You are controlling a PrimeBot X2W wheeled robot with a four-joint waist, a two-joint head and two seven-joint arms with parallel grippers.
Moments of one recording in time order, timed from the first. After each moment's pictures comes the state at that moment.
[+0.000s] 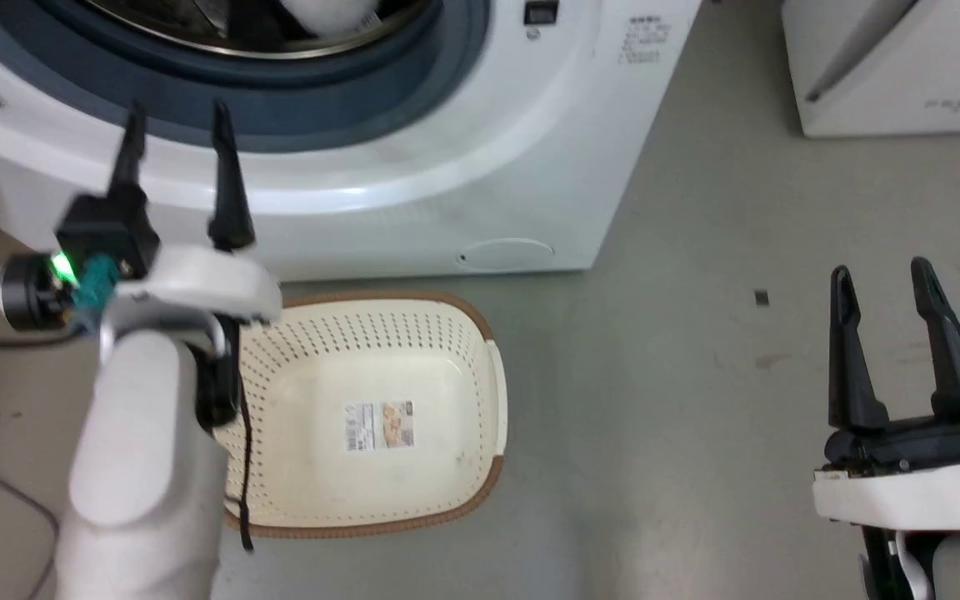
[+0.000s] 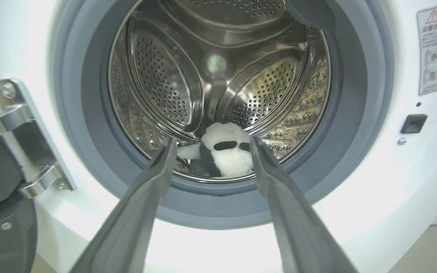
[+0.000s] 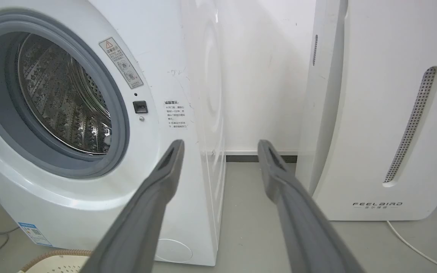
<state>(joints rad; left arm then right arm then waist) -0.64 0.16 -0.02 0.41 -0.12 0.07 -0.26 -0.13 -0.05 -0.05 -0.13 0.13 0.13 -0.26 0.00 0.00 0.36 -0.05</state>
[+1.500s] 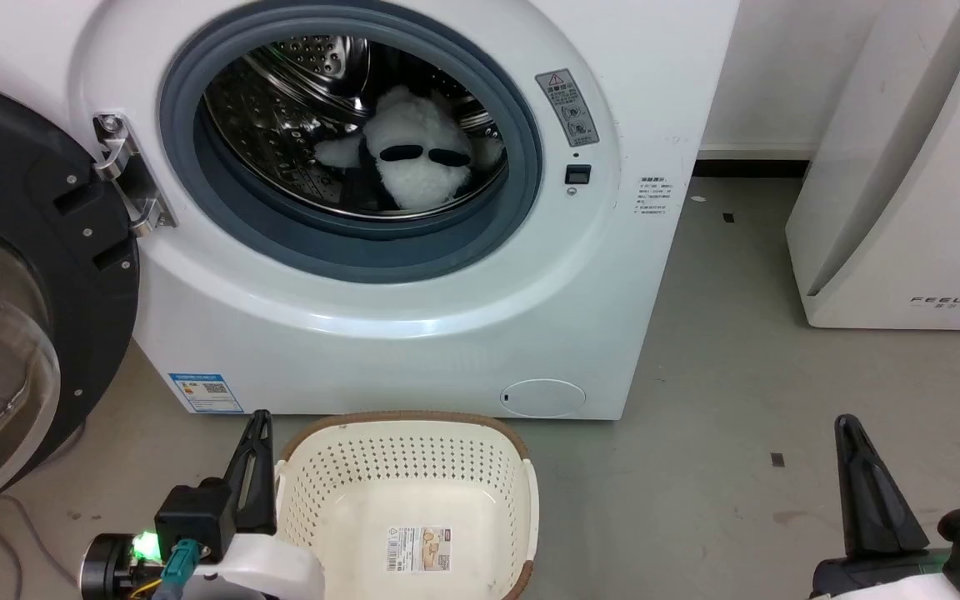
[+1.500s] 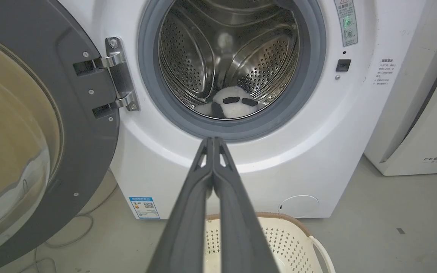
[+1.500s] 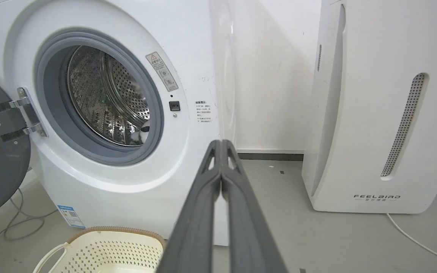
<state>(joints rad) -0.04 0.07 -0.01 0.18 -0.04 0.02 -0.24 0.11 -0.05 -0.06 -0.07 0.13 0.13 -0.24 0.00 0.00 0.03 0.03</state>
